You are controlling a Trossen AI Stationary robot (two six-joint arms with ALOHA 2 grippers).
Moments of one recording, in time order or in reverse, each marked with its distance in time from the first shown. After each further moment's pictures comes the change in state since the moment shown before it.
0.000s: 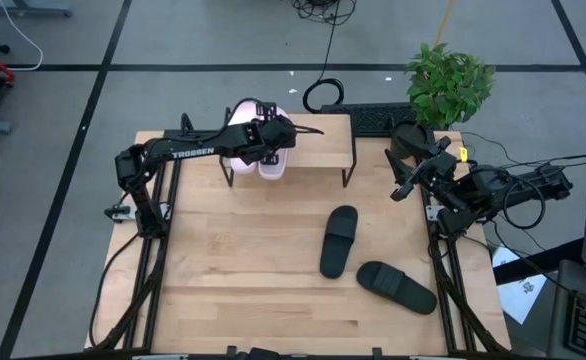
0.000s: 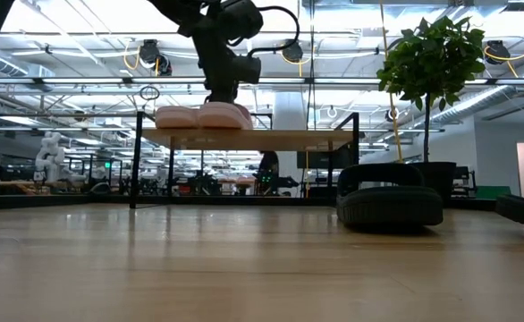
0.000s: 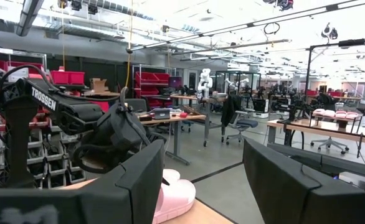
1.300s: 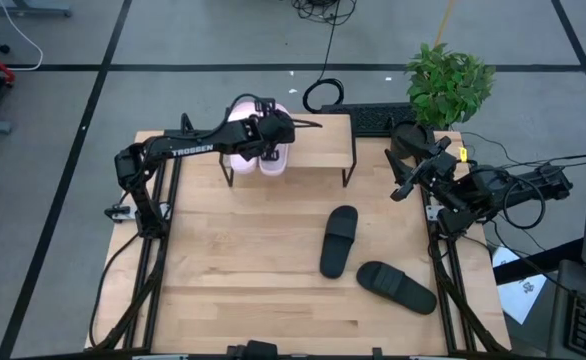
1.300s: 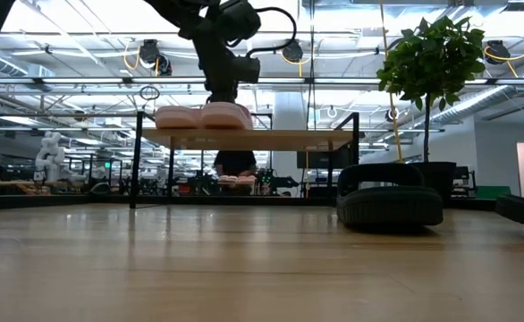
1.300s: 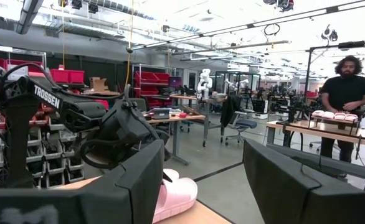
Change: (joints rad) left arm 0.031 -0.001 0.003 0.033 0.023 0.004; right arm 0.000 0.000 0.000 0.000 -0.001 -0.011
